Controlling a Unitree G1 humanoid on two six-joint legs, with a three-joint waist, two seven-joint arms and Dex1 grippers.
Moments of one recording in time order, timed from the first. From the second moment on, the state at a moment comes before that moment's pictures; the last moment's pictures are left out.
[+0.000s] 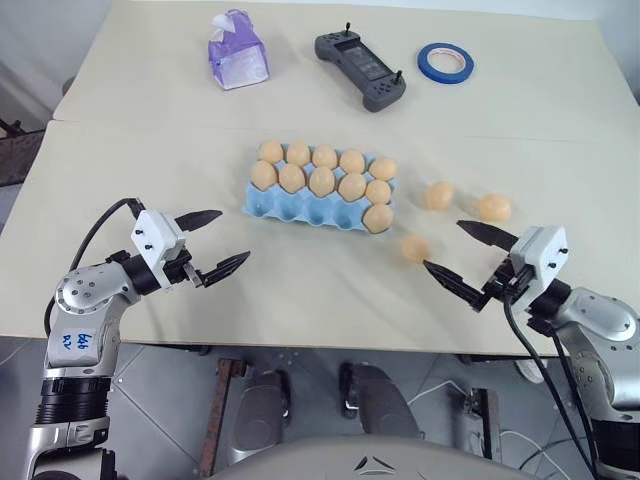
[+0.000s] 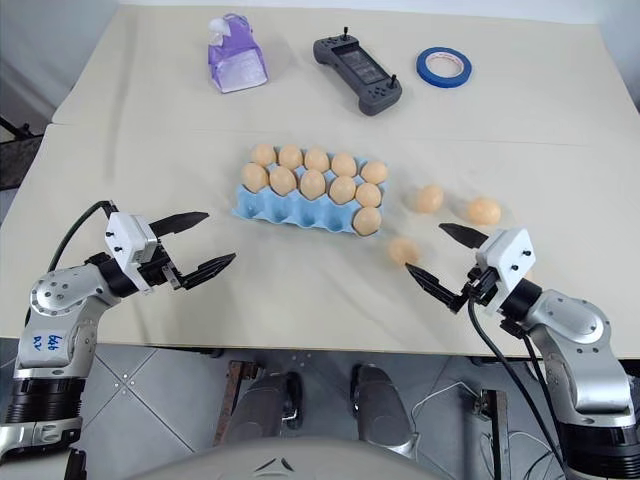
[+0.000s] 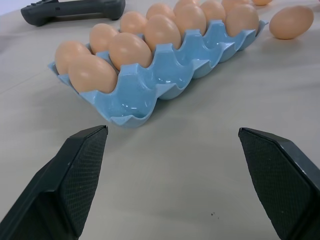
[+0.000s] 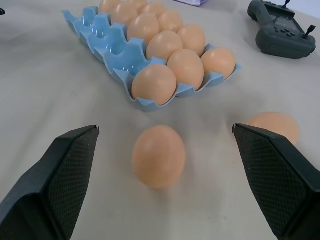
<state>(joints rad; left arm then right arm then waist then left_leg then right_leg) -0.12 0.62 0.17 -0.03 -0.35 0.05 -0.88 0.08 -0.67 -0.19 -0.31 0.47 0.16 0.81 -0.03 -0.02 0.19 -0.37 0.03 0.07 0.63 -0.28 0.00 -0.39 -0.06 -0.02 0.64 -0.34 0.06</state>
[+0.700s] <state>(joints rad) -0.24 0.53 -0.08 -0.03 -0.32 0.00 -1.04 0.45 -0.43 -0.53 -0.39 0.45 0.09 0.56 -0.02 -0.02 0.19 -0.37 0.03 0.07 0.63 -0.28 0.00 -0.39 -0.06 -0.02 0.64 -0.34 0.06</state>
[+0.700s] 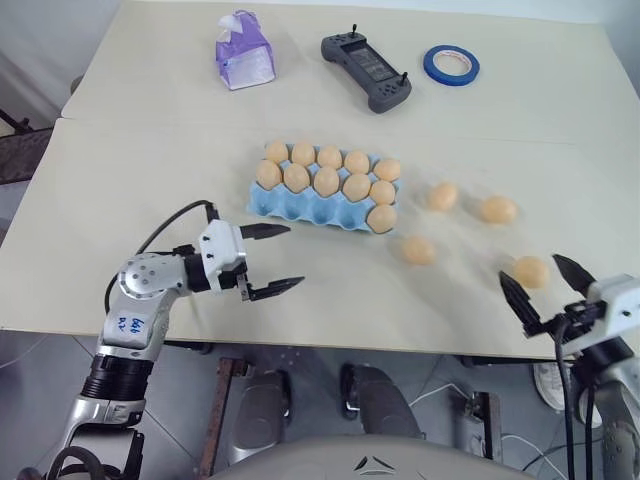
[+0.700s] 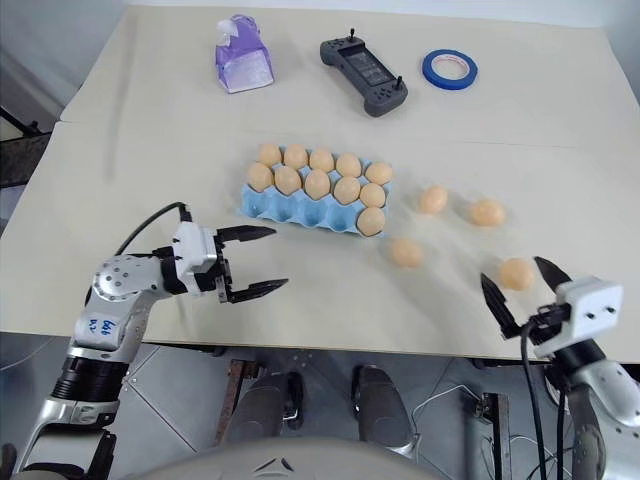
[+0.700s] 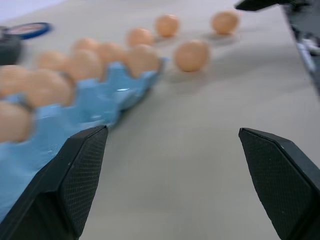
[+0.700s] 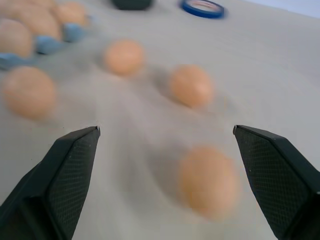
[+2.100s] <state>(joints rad) -0.09 0.51 0.12 -0.07 -0.37 0.04 -0.88 -0.17 -0.38 -0.02 -0.17 0.35 0.15 0.71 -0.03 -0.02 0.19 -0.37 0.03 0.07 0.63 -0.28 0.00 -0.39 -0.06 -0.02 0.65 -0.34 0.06</state>
